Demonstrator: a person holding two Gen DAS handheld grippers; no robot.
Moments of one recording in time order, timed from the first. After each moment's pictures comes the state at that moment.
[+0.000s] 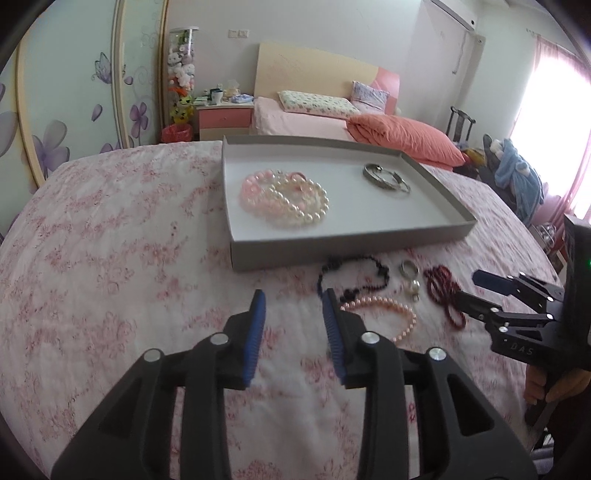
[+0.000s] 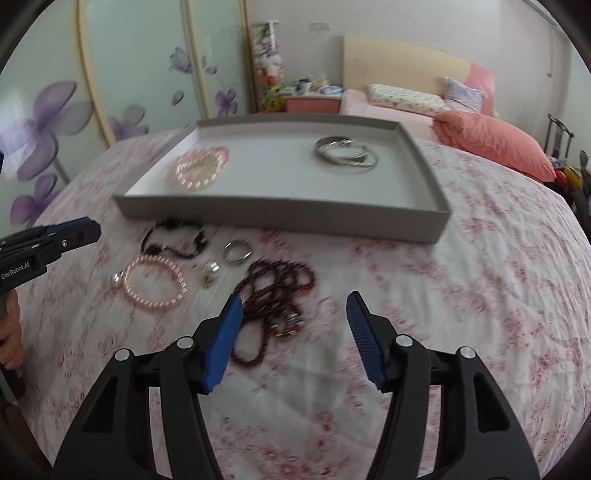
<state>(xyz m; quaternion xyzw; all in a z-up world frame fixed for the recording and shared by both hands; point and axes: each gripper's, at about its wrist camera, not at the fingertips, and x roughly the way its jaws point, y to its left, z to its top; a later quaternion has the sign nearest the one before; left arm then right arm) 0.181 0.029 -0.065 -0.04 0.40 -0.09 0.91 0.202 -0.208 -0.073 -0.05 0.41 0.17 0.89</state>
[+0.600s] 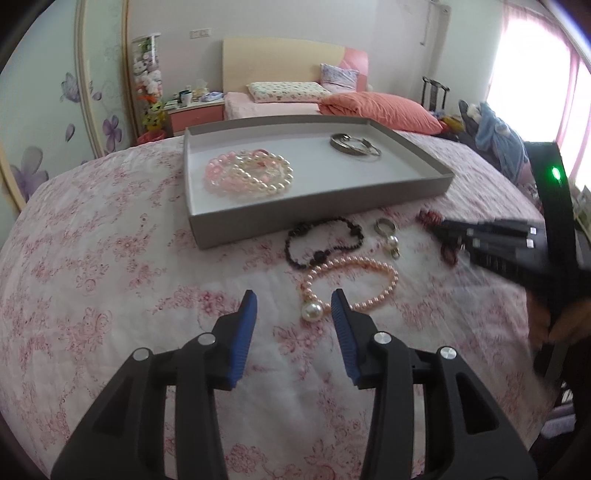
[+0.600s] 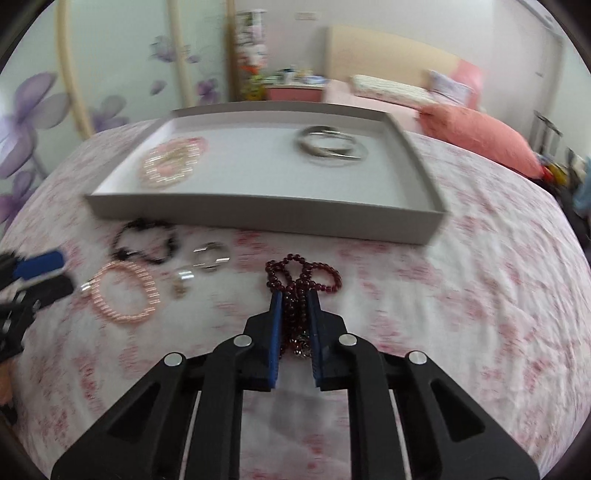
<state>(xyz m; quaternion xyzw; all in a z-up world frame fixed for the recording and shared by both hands) 0.168 0.003 -0.082 0.02 0.41 -0.14 0.90 0.217 -0.222 -0.077 -0.04 0.42 0.09 0.90</state>
